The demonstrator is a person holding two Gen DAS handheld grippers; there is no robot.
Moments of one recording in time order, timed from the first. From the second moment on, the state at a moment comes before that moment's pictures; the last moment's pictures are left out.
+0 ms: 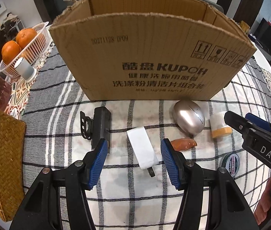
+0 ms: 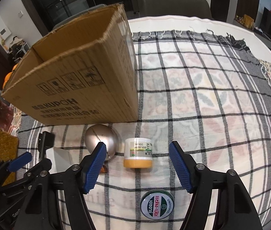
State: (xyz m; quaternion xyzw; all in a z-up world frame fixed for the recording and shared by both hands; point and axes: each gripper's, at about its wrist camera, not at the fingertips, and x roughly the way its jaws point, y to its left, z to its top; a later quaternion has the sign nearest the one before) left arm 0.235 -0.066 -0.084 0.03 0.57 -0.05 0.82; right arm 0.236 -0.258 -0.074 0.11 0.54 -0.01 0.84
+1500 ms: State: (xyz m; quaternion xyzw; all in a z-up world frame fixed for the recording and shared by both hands) left arm 0.237 -0.053 -0.122 -0.02 0.59 -0.08 0.80; right arm 0.226 -0.240 -0.096 0.14 0.56 -0.01 0.82
